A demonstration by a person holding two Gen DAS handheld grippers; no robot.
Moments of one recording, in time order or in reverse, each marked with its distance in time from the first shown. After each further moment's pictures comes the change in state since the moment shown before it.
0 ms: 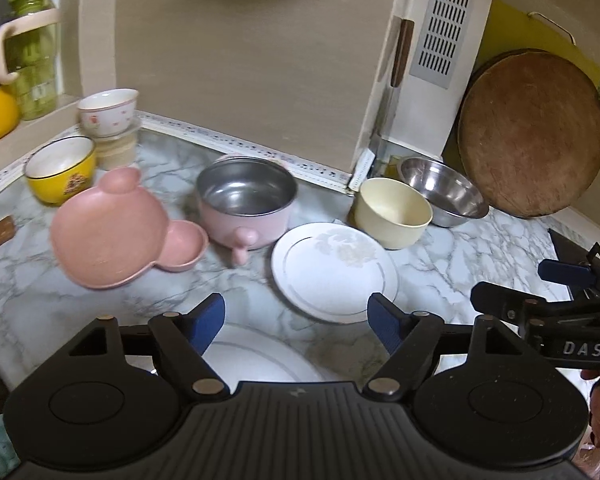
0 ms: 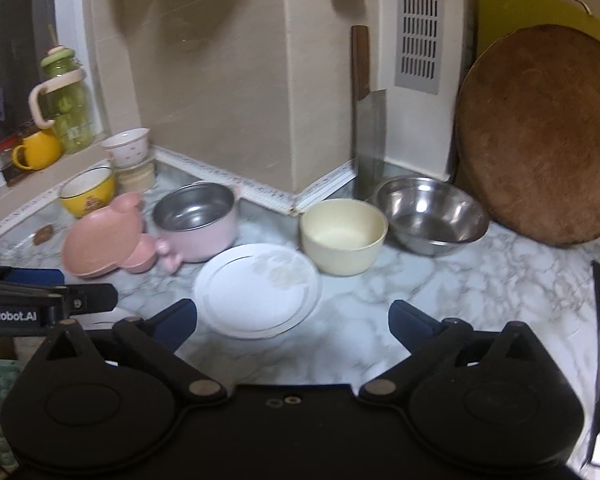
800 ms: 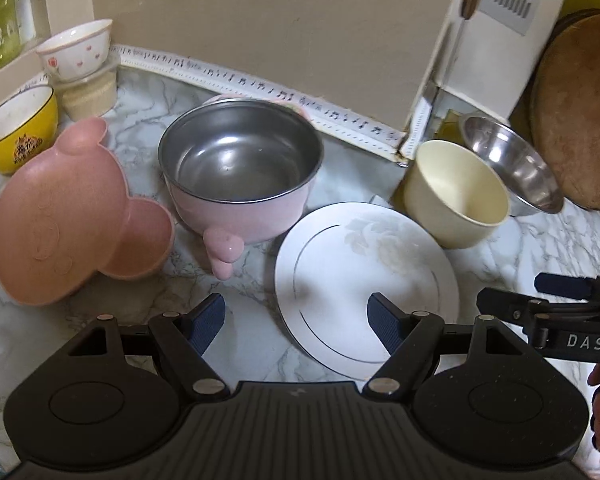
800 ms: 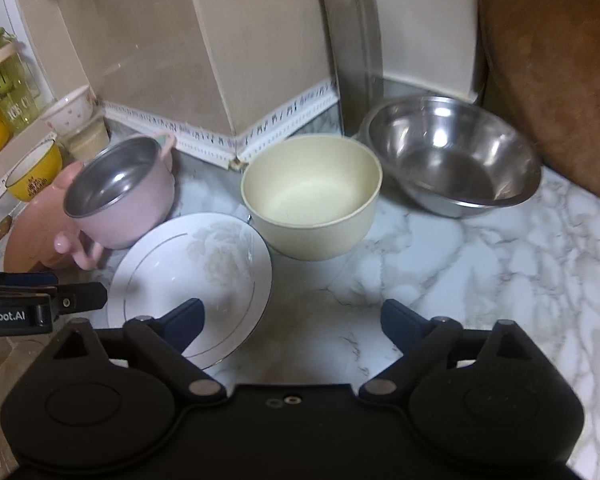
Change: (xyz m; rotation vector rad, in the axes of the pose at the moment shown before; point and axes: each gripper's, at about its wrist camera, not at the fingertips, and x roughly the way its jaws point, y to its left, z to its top) left arm 0.133 0.000 0.032 -0.069 0.201 0.092; right arm 0.140 -0.059 0.015 0.085 0.237 0.092
